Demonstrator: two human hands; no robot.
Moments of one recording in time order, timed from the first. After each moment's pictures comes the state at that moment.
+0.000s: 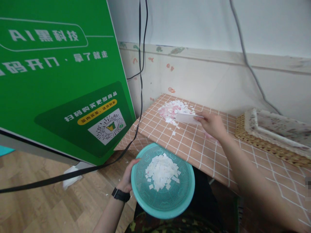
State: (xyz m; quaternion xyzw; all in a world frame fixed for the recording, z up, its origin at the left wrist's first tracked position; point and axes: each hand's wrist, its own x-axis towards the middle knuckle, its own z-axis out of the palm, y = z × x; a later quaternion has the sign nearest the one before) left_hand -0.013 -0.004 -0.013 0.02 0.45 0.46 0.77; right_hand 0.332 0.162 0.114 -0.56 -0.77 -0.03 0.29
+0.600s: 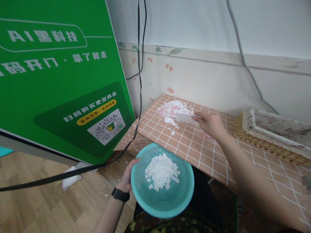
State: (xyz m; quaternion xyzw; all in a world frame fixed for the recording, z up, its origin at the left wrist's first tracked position) left_hand -0.012 -0.004 -0.009 0.02 0.45 0.46 0.77; right_hand 0.324 0.154 0.124 -0.57 -0.78 -0.11 0.22
